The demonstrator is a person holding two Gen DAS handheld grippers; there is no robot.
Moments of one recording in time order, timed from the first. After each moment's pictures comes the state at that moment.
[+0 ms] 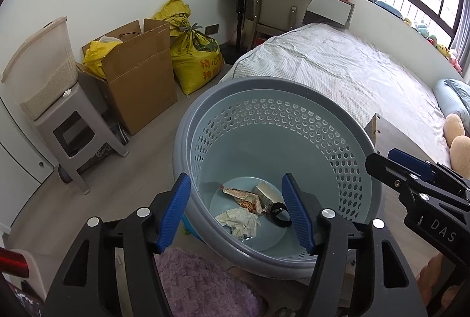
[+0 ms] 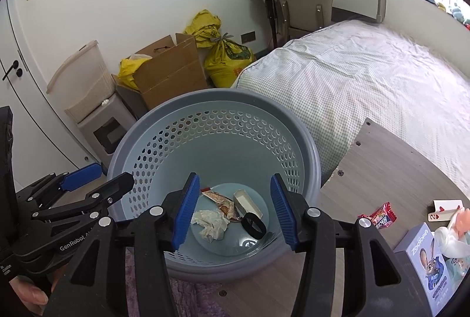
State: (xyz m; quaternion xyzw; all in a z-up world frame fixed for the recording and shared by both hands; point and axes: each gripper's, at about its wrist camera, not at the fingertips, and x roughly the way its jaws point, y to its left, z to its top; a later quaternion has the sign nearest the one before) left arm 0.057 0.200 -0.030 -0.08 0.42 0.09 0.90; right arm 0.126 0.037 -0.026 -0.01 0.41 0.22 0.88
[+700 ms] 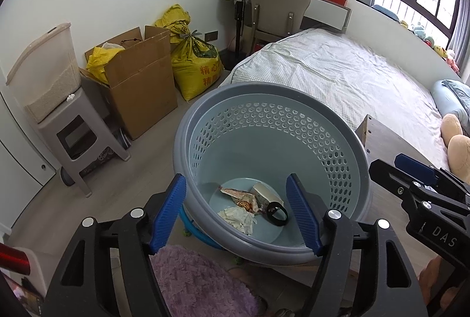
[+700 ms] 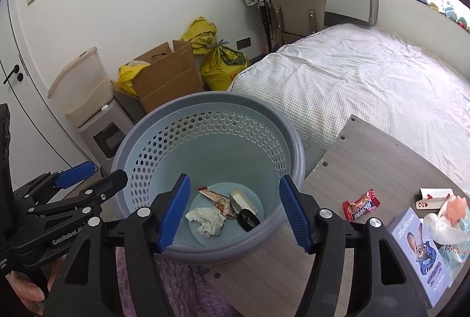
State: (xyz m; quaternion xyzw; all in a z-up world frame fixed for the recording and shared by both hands) left arm 0.039 0.189 -0.018 -0.08 0.41 0.09 0.90; right arm 0.106 0.015 -0.019 0.00 0.40 0.21 0.89
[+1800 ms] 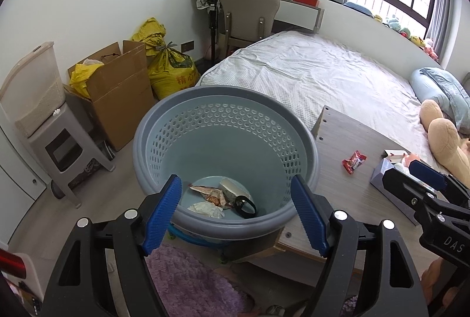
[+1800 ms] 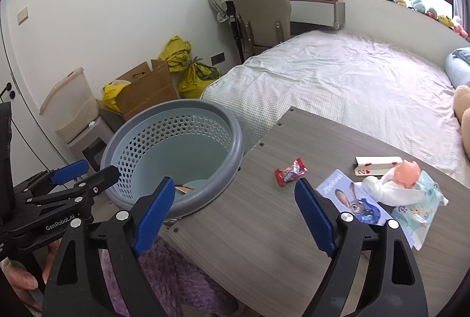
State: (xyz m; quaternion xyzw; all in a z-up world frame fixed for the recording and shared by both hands) left arm 0.007 0.130 -0.001 -0.06 0.39 0.04 0.92; right arm 0.051 -0.061 0.001 0.02 0.37 0.16 0.92
